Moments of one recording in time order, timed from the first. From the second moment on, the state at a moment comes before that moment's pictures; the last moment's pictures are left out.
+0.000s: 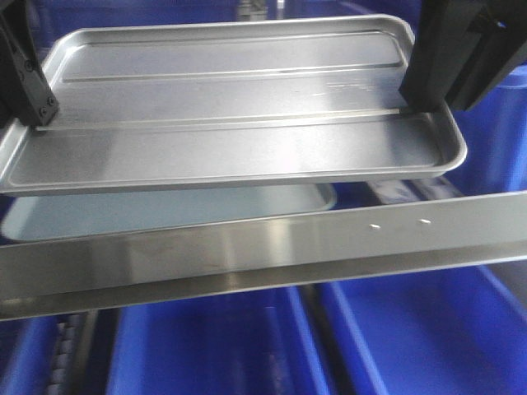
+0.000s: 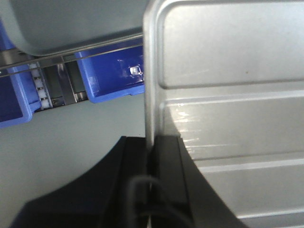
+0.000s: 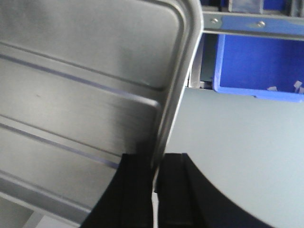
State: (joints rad) left arm -0.78 1.23 -1.05 0.20 0.96 -0.66; right arm 0.79 1.25 -1.10 -0.20 1.00 0.64
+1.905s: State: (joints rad) left arm -0.77 1.25 -1.09 0.27 0.91 -0.65; right arm 0.75 1.25 -1.12 -0.20 0.97 0.63
